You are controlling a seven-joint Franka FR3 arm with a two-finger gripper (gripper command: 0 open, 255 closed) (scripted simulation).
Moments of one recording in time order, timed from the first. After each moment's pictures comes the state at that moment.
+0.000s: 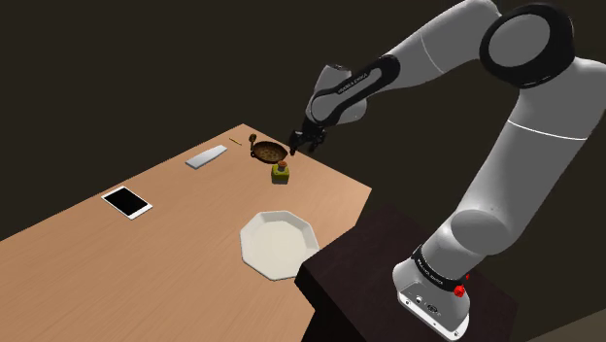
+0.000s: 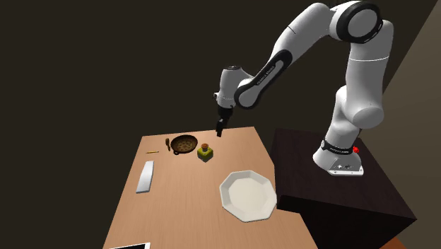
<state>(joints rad) -0.03 0.21 0.05 -2.29 0.04 2.62 0.11</state>
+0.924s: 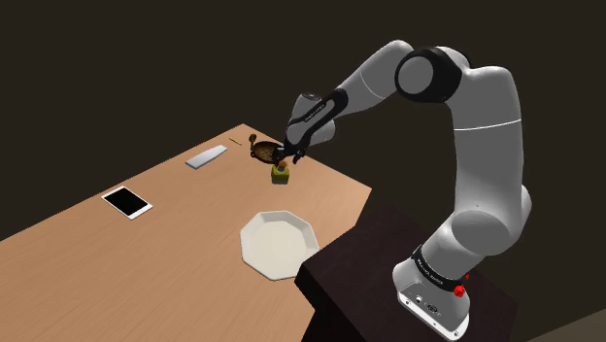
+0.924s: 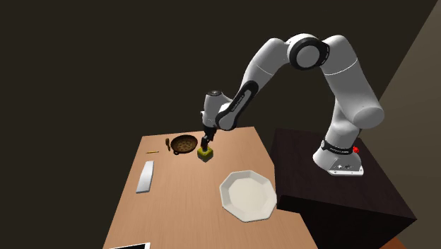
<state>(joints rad) -0.01 0.67 0.01 -1.95 0.00 2.75 0.17</state>
